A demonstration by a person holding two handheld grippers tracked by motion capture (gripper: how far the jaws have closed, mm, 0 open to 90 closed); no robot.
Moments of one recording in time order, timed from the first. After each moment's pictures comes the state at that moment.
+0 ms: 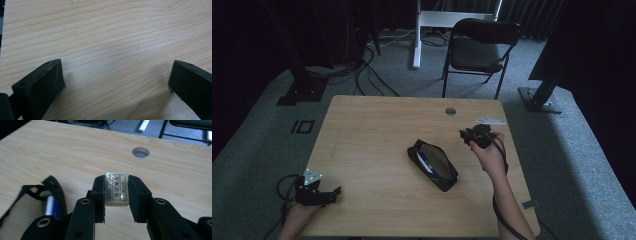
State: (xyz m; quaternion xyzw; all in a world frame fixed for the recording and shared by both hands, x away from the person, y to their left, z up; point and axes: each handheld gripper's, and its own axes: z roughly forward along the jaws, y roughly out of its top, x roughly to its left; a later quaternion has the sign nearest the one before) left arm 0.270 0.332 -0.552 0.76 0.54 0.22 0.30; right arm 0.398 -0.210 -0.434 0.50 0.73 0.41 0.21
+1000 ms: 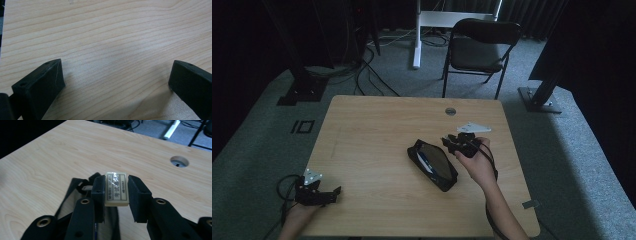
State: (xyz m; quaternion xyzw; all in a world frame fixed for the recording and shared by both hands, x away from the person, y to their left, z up) left arm 0.270 0.332 -0.552 0.76 0.54 0.22 0.30; right arm 0.363 -0.161 -0.421 0.43 0.77 0.44 0.18
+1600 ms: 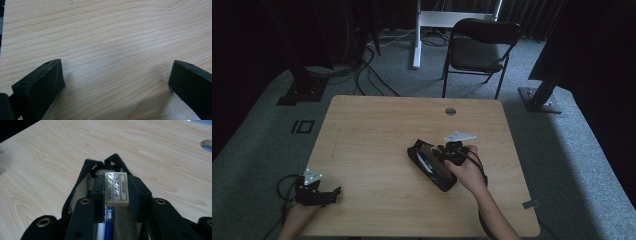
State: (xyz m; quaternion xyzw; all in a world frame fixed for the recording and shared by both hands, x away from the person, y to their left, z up) left arm 0.270 0.332 -0.552 0.76 0.54 0.22 0.30; right arm 0.358 -0.135 -0.453 0.41 0.80 0.41 0.15
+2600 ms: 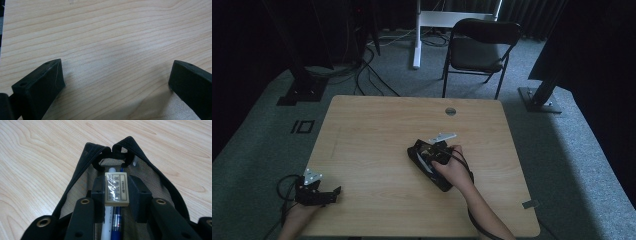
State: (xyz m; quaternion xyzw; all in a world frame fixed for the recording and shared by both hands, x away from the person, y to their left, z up) left arm 0.270 0.332 -0.552 0.76 0.54 0.22 0.30; right arm 0.381 -0.099 -0.485 0.40 0.84 0.35 0.13
